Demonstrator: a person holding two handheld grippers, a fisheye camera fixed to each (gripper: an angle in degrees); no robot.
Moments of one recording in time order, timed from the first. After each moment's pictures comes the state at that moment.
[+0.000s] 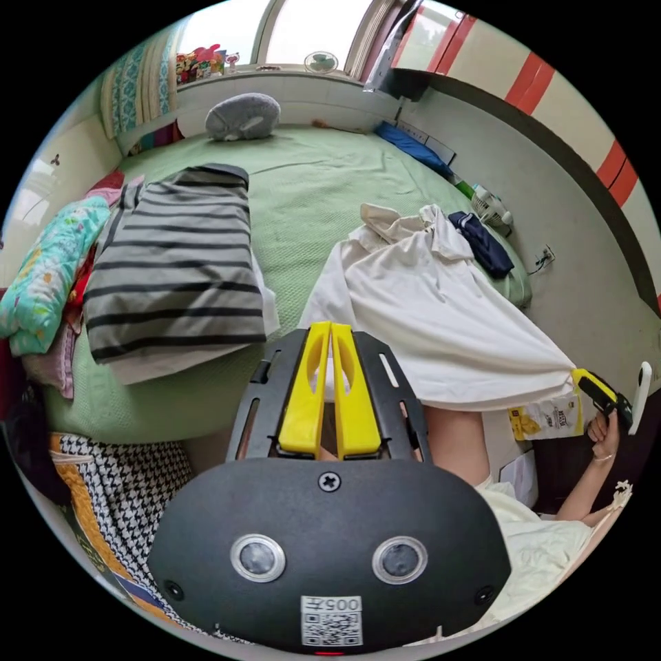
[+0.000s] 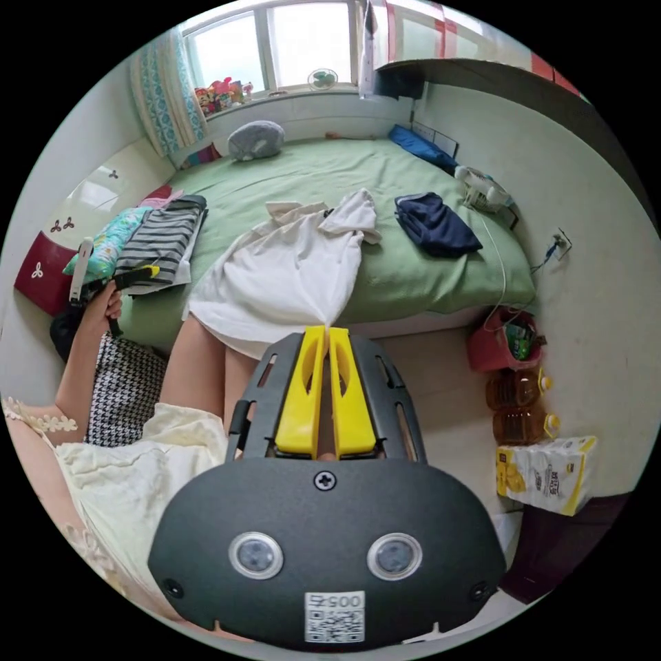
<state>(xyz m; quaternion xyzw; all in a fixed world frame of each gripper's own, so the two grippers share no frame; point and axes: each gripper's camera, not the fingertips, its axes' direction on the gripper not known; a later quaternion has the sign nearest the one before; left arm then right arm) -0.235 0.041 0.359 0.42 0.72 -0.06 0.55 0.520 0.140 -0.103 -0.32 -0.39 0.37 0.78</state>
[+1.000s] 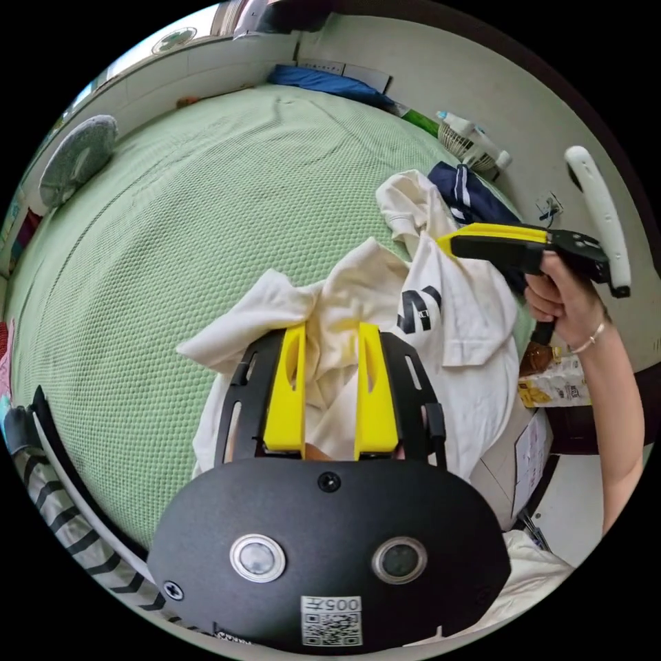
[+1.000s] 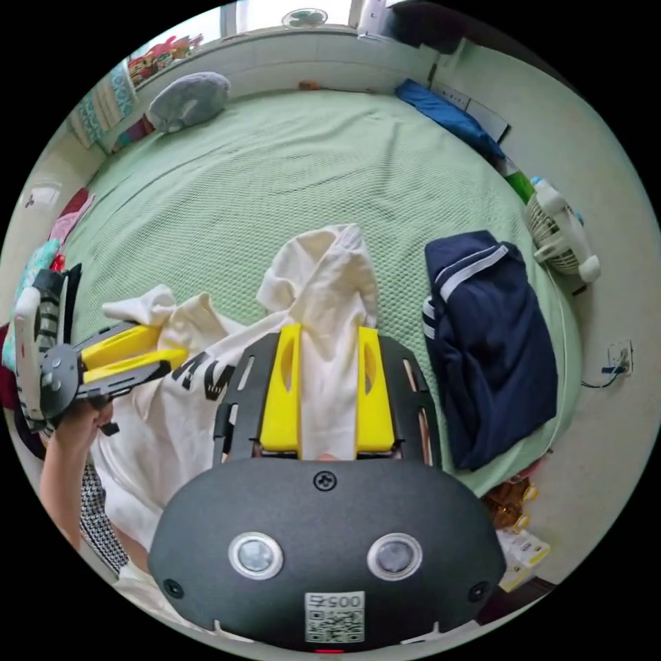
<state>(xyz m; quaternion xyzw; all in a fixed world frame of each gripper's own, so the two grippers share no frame) -0.206 -0.231 0.019 0.48 0.68 0.13 0.54 0.386 0.055 0.370 -0.40 -0.39 0.32 0.77</state>
